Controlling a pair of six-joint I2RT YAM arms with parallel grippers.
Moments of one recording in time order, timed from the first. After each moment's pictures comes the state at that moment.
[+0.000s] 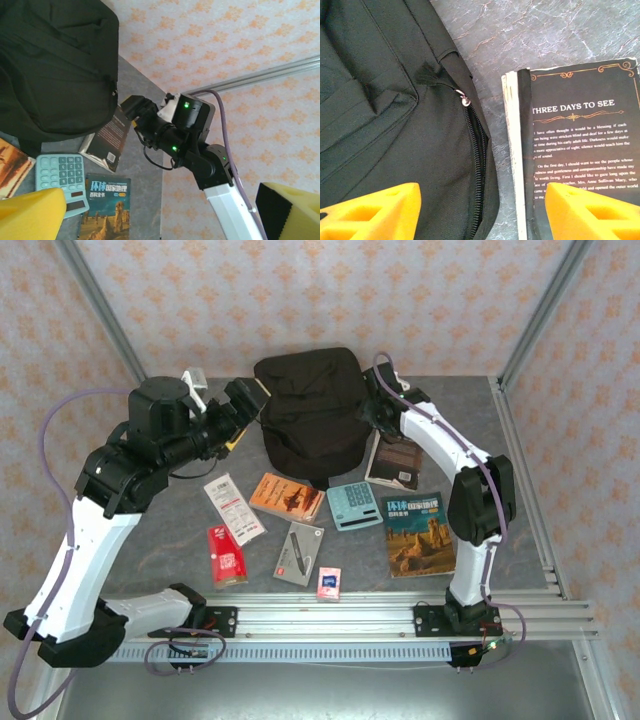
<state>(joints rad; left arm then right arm) -0.47 1.15 1.70 -0.95 0.07 -1.12 0.41 1.92 1.71 -0.76 0.22 0.74</state>
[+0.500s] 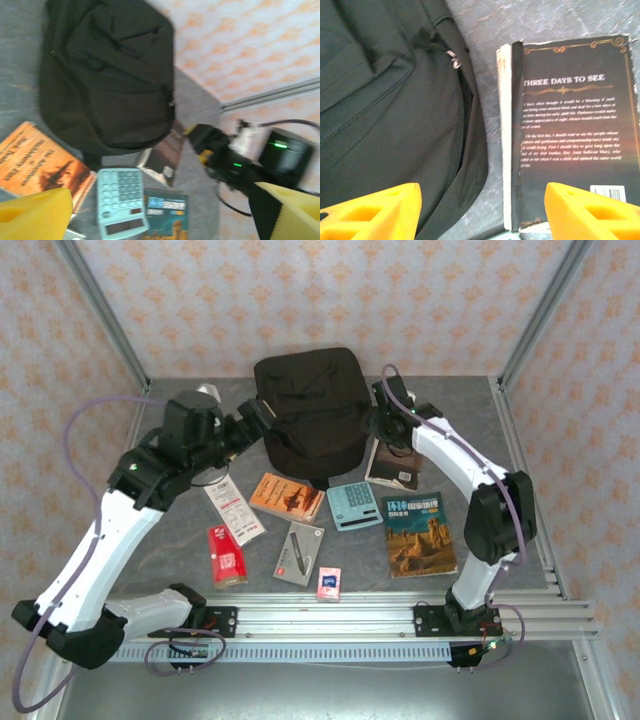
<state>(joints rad) -0.46 1.15 1.45 -0.88 -0.06 -1.00 0.41 1.73 1.48 -0.67 0.12 0.71</state>
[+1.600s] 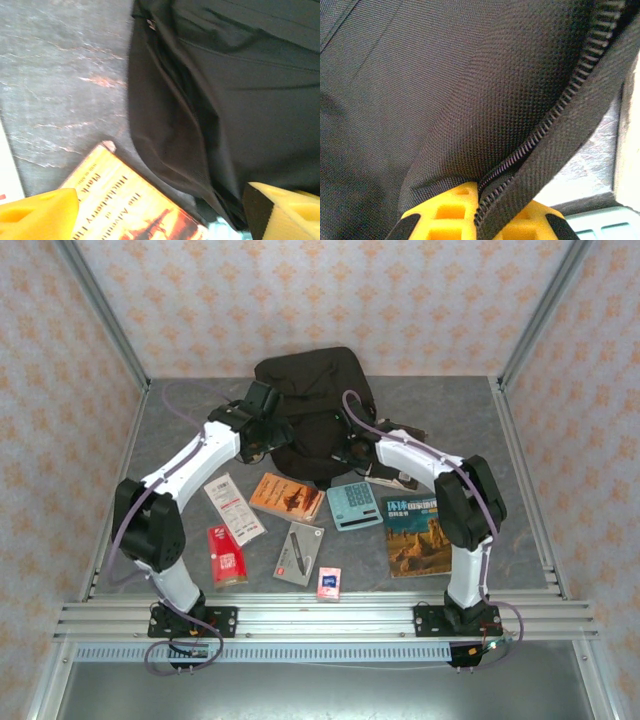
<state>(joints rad) -0.36 1.74 1.50 -0.84 -0.12 -0.83 0.56 1.92 1.46 -0.57 0.01 0.83</state>
